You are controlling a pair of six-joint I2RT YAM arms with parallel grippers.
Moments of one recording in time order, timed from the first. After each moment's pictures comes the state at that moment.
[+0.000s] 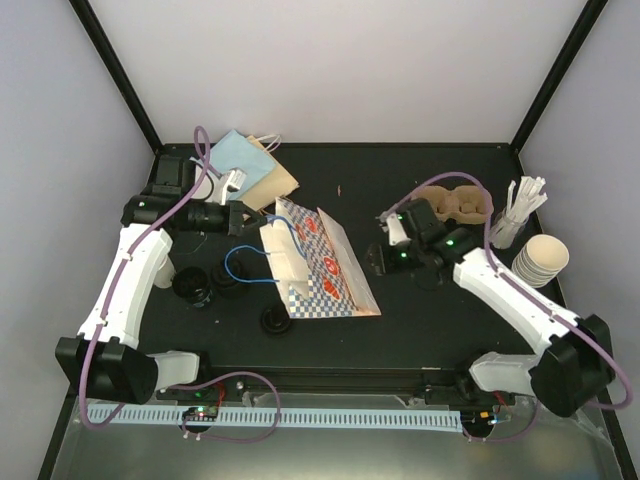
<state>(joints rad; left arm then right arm) -0.09 1.25 1.30 -0.99 0.86 -0.09 0.54 1.22 0.96 -0.70 -0.30 0.37</state>
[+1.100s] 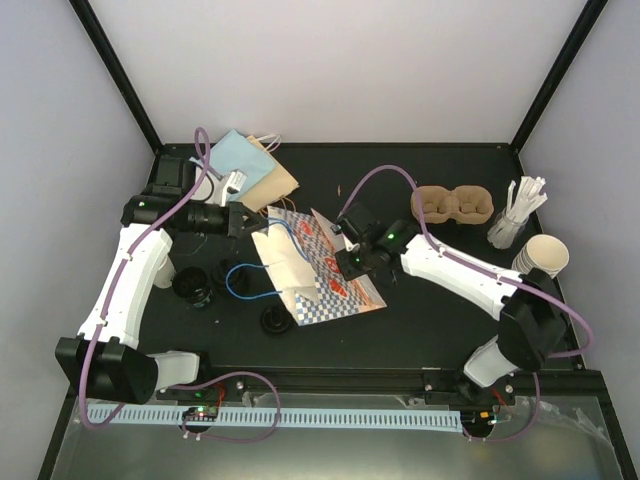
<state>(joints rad) -0.09 1.25 1.30 -1.01 0.90 -0.10 0.84 1.55 1.21 -0.76 0.01 0.34</state>
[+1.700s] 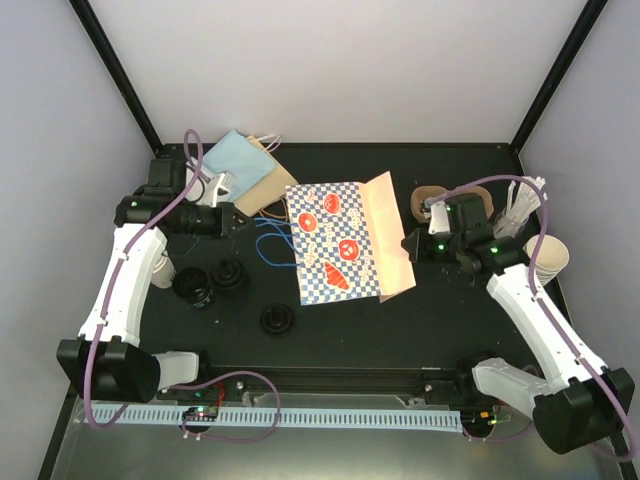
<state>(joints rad) -0.03 1.25 1.30 -1.07 0.81 -0.08 0.37 1.08 0.99 -0.74 -0.30 0.37</state>
